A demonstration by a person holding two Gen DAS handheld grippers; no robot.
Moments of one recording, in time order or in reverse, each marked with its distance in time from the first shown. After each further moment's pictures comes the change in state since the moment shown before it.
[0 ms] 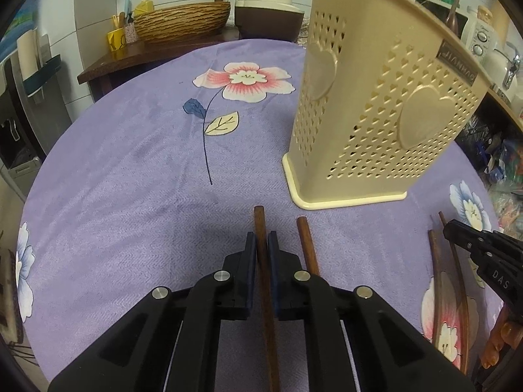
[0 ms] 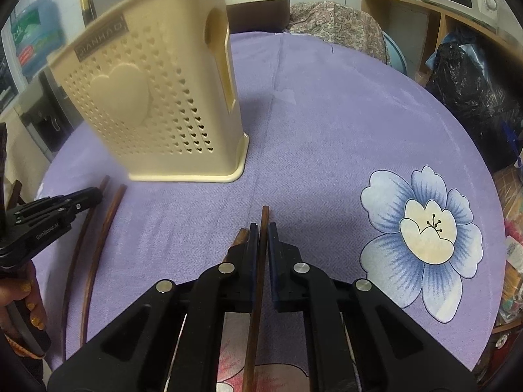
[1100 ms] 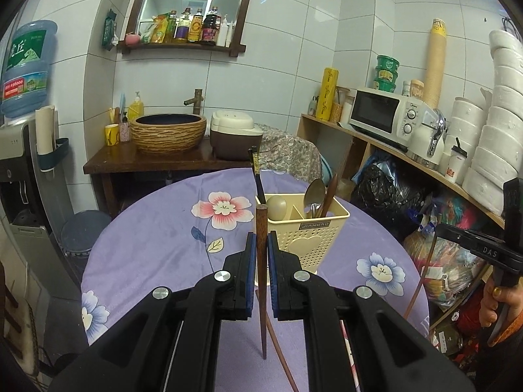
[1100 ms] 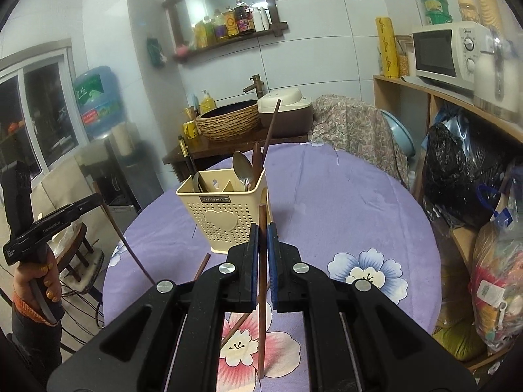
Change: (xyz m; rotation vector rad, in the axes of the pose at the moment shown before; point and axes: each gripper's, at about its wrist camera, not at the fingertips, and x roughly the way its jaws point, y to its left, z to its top) left arm -0.190 0.003 0.012 0.057 -0.423 -0.150; right arm -0.203 -0.023 0.016 -0.039 -0.338 0.170
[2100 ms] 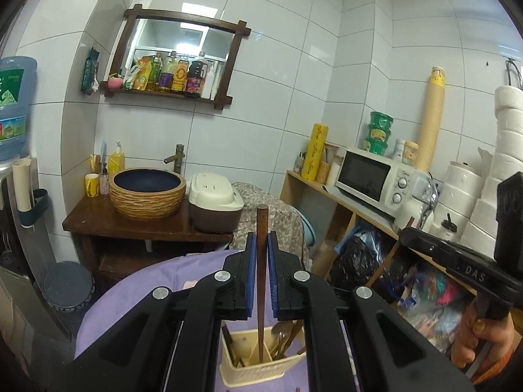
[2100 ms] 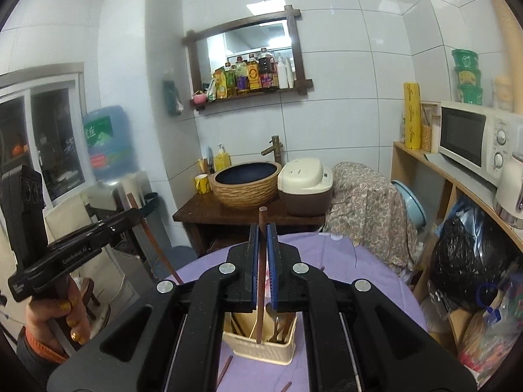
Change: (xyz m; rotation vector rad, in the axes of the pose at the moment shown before) left arm 0.019 -0.028 0.166 -0.038 -0.172 -0.052; right arm 0.010 0.064 0.196 -0.064 -0.182 0.001
